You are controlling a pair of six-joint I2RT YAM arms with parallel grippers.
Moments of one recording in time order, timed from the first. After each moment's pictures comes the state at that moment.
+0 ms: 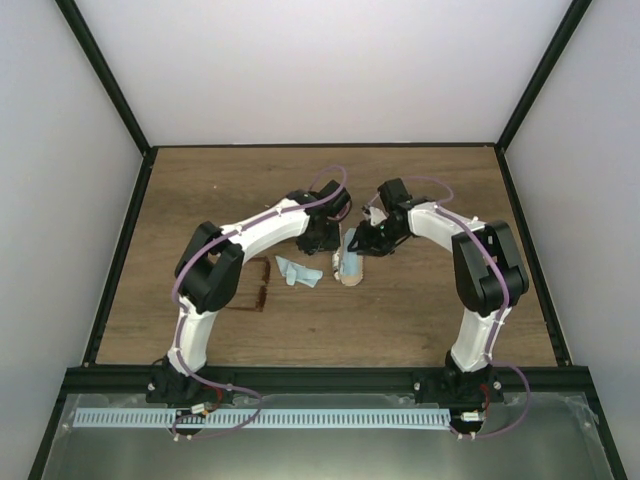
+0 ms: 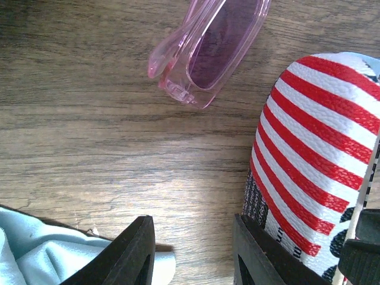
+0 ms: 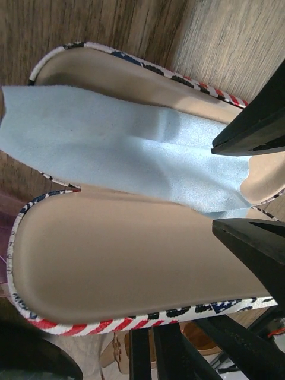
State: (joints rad) left arm -0.74 2.09 1.68 -0.90 -0.04 -0.78; right arm 0.35 1.84 1.19 -0.59 -0.59 0.38
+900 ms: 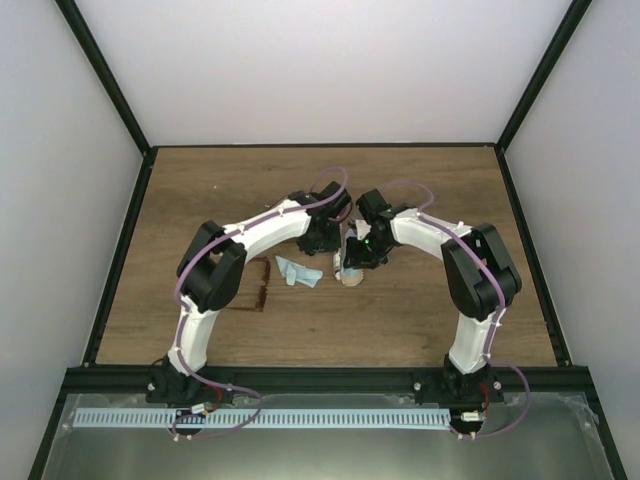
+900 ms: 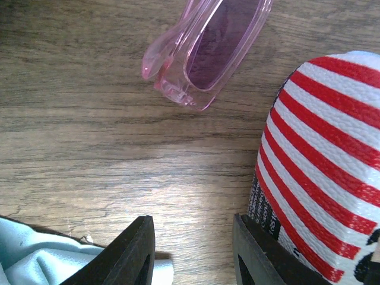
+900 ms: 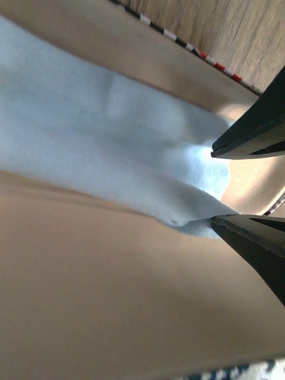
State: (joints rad) left arm -0.74 2.11 1.69 -0.89 -0.04 -0.78; right arm 0.49 1.84 1.19 -0.68 -0.40 0.36
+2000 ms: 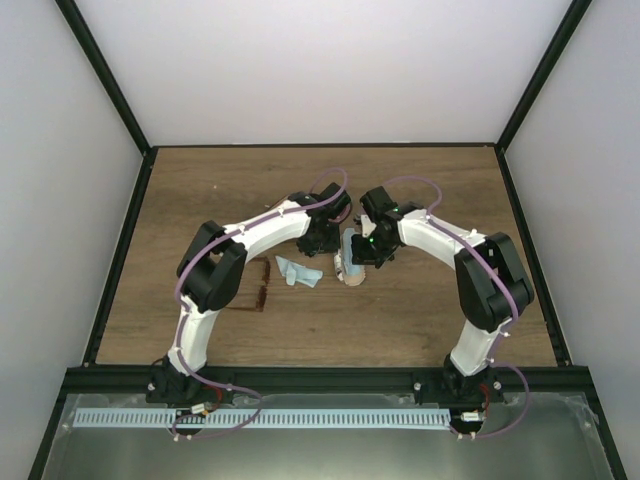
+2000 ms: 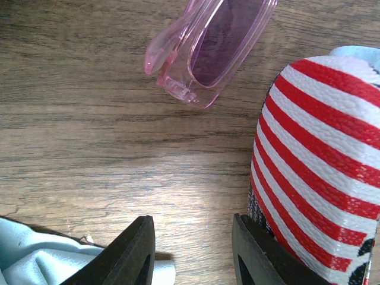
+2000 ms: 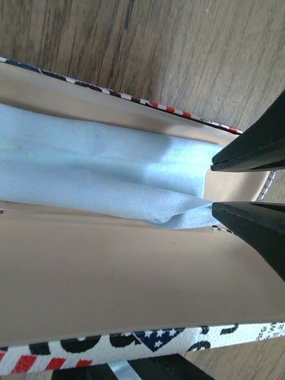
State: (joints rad) left arm -0.74 2.11 1.67 -0.88 -0.03 -0.78; right arm 0.50 1.75 1.17 -0.71 -0.30 0.35
